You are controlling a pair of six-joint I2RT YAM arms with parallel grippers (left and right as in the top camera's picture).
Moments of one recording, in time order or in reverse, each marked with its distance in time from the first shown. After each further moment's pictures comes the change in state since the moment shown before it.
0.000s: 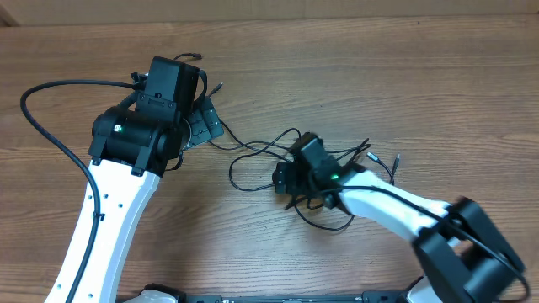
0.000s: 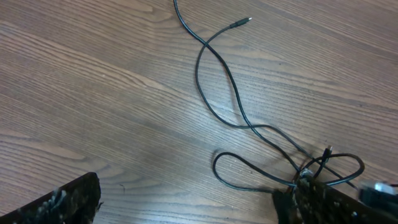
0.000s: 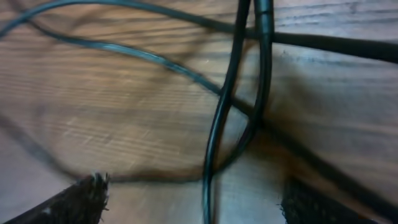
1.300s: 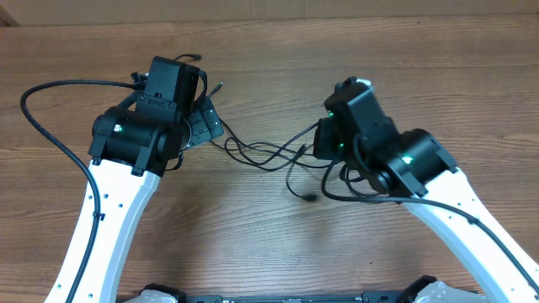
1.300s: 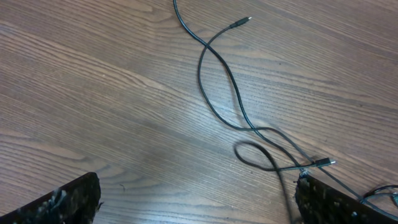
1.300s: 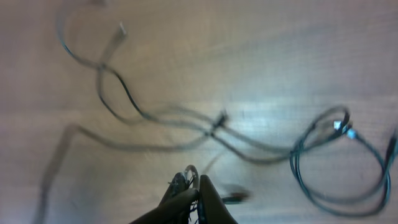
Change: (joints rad) left arm 0.000 0.000 0.000 0.000 0.000 0.000; right arm -0.060 -0.316 0.535 -0.750 0.147 -0.063
